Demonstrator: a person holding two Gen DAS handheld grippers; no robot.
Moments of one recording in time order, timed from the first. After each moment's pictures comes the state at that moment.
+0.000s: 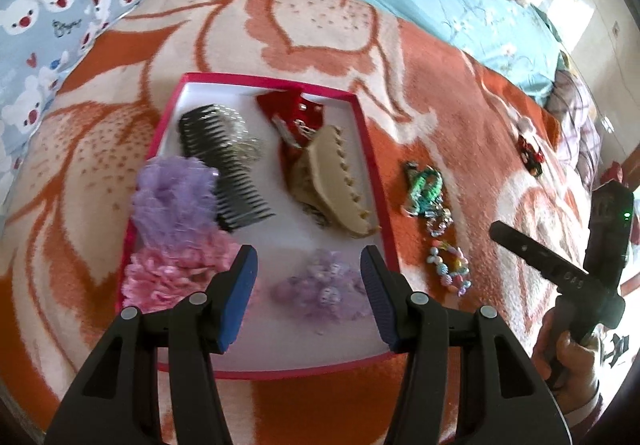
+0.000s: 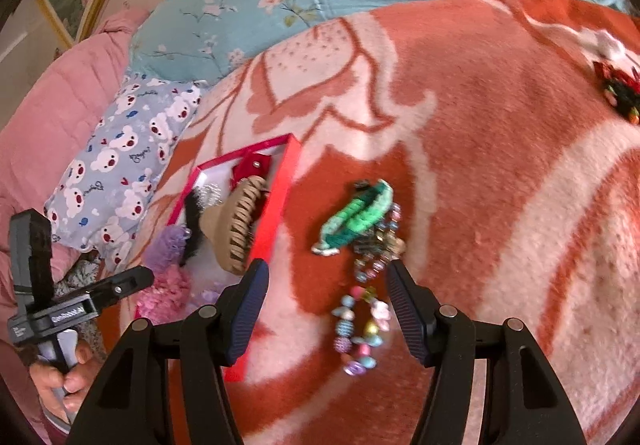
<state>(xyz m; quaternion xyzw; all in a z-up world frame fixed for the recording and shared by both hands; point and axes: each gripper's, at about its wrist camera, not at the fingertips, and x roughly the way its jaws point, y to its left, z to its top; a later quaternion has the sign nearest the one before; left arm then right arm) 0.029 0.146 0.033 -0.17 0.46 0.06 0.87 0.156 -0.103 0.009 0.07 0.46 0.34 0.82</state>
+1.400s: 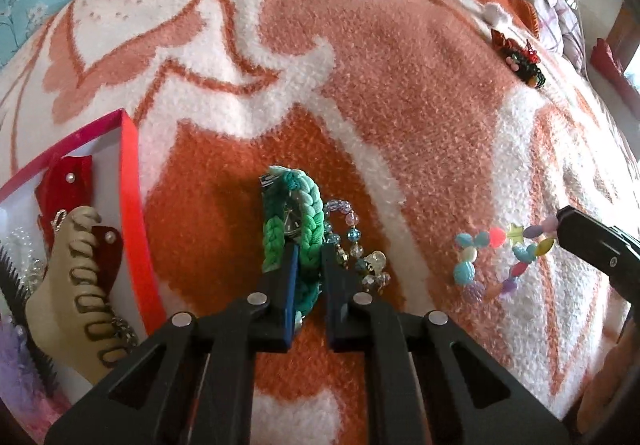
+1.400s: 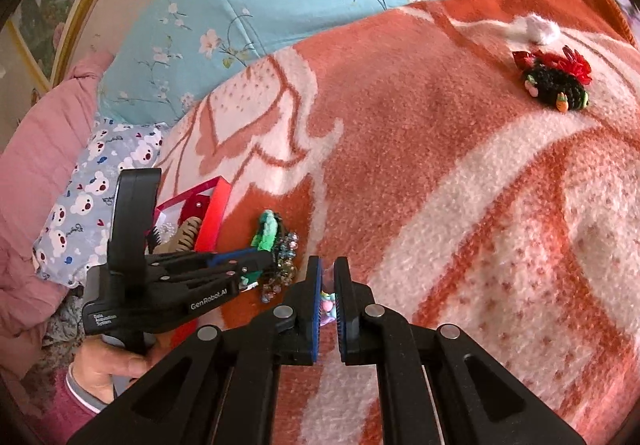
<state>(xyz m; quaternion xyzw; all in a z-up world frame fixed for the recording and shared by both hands) 0.179 0.011 -0.025 -0.02 0.53 -0.04 0.85 0.190 -0.184 0.012 0.12 0.44 0.29 0.84</state>
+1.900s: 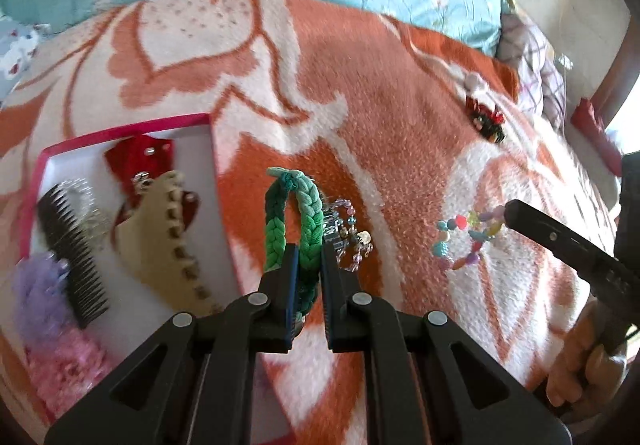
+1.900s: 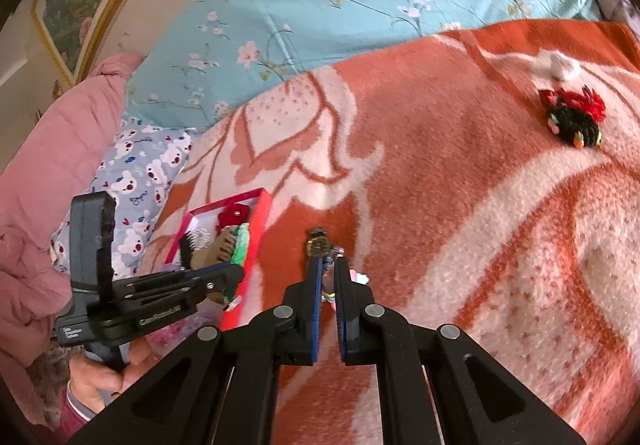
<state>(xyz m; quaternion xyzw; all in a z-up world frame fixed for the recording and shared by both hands) 0.111 0.058 0.037 -0.11 0.46 -0.04 0.88 0.169 -0.166 0.050 0.11 0.41 0.32 0.85</state>
